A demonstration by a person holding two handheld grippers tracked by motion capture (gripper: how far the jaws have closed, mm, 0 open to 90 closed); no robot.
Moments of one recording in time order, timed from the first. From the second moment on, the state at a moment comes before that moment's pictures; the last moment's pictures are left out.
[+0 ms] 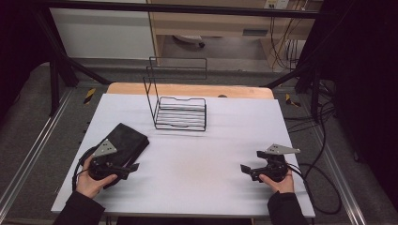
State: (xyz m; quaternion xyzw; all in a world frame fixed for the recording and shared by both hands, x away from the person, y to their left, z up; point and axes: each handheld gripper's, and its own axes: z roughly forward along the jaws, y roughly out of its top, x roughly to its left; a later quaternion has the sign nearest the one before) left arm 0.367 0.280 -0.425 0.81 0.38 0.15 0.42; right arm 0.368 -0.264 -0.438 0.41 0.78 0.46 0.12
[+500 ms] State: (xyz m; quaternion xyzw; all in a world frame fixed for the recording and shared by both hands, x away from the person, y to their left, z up) left arm 0.365 0.288 -0.419 0.82 0.38 0.16 0.39; right arm 0.369 -0.262 -0.439 0.42 0.78 0.45 0.12
